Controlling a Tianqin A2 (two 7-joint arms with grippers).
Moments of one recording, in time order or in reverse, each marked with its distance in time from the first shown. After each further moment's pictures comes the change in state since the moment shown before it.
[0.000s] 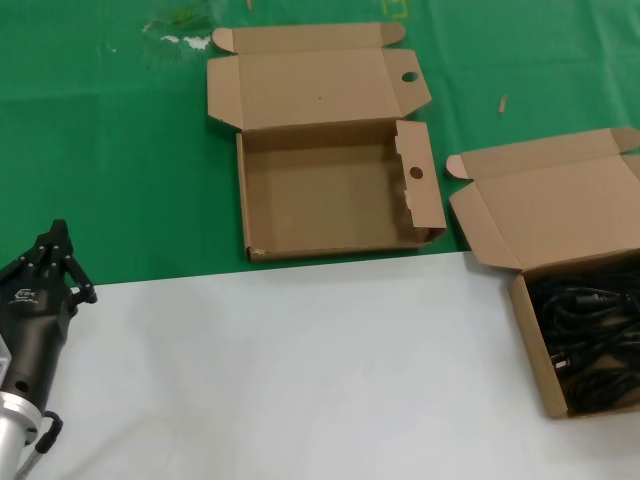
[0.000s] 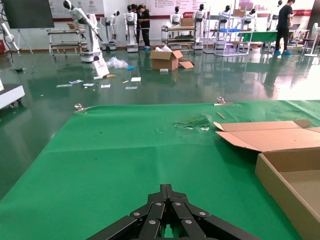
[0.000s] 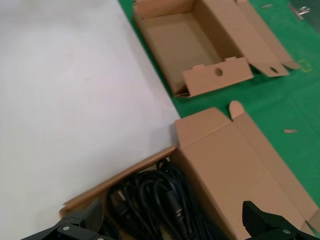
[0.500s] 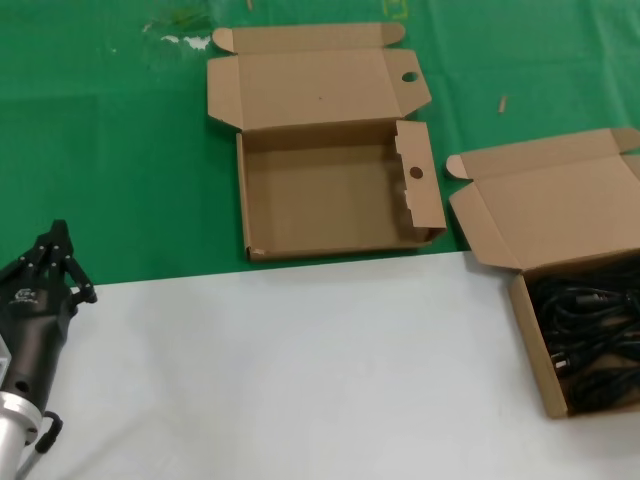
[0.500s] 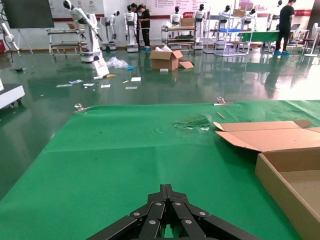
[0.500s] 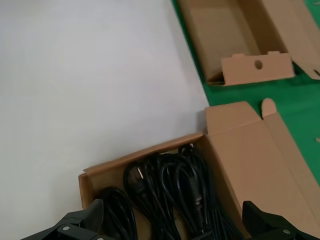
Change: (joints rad) left arm 0.000 0.000 0.000 0.000 0.000 0.000 0.000; right arm 0.024 -0.095 0.033 -0.039 -0.117 -0.150 -0.133
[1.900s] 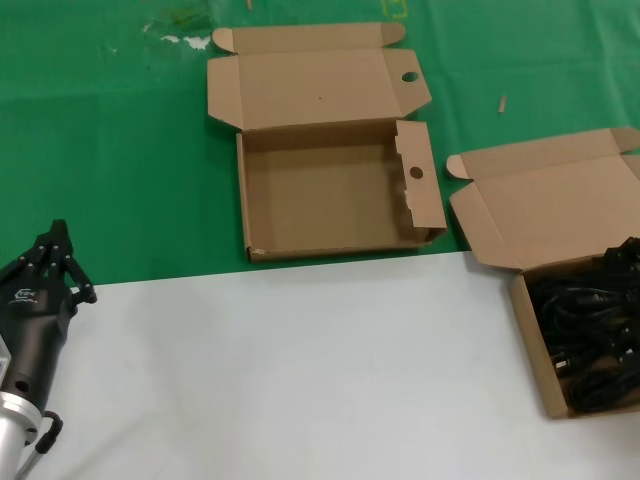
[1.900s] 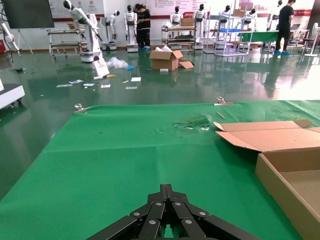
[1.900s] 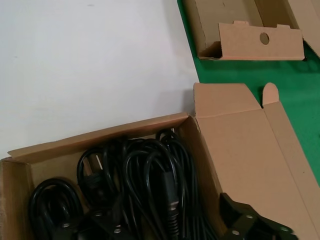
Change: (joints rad) left arm 0.000 0.000 0.000 0.000 0.000 0.000 0.000; right arm 0.316 -0.394 -0.072 -0.287 -0.314 -0.179 -0.167
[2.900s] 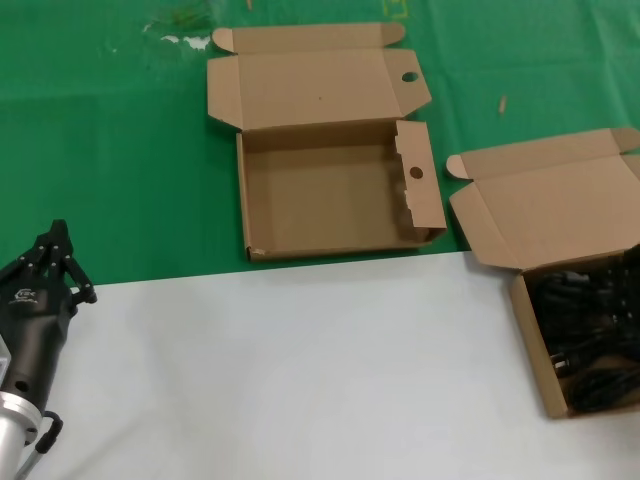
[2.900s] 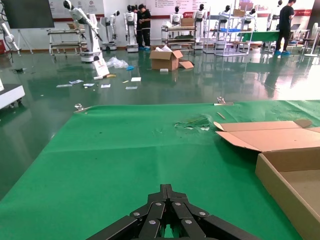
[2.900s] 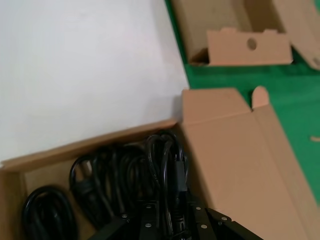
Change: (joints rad) left arm 0.000 0.000 0.000 0.000 0.000 0.000 0.000; right arm 0.034 -0.006 0.016 0.008 -0.009 -0.048 0.033
